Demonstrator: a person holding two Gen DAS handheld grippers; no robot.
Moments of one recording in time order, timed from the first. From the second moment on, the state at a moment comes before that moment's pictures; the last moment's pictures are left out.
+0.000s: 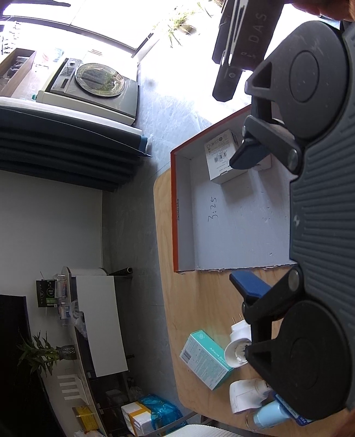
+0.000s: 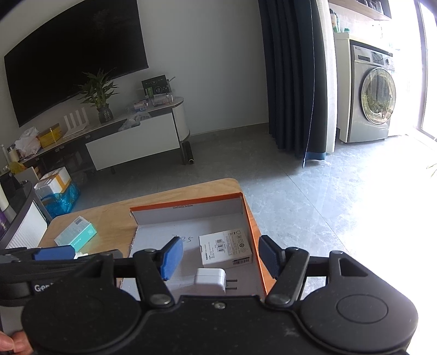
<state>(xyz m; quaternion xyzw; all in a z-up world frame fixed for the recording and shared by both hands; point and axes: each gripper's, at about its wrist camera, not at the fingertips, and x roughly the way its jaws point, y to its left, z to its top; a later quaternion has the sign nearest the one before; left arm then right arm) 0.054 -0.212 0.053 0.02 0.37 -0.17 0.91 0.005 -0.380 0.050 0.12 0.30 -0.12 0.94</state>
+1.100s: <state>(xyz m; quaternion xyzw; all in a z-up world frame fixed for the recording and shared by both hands) 0.024 -0.146 0.053 -0.01 0.35 -0.13 0.93 0.000 -0.307 0.047 0.09 0.31 -0.07 0.94</state>
